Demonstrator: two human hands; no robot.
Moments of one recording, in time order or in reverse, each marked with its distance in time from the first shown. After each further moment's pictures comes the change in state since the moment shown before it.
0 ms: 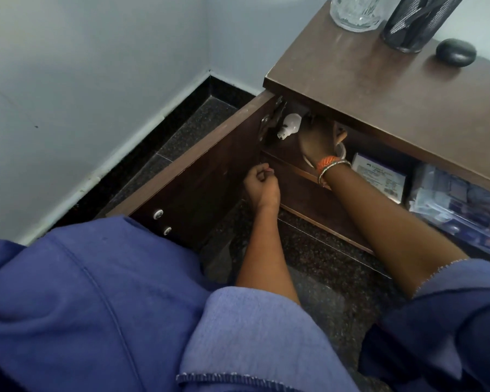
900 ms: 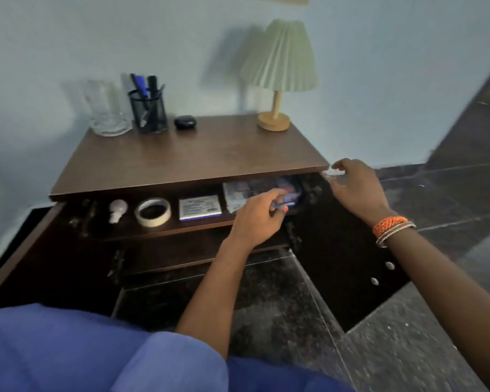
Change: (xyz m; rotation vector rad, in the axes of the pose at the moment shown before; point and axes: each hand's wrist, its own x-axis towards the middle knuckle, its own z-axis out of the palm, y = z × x) left_hand -0.247 -0.033 0.107 0.821 -1.305 1.127; right_hand -0.265 0.291 -0.281 -0.069 0.466 0.347
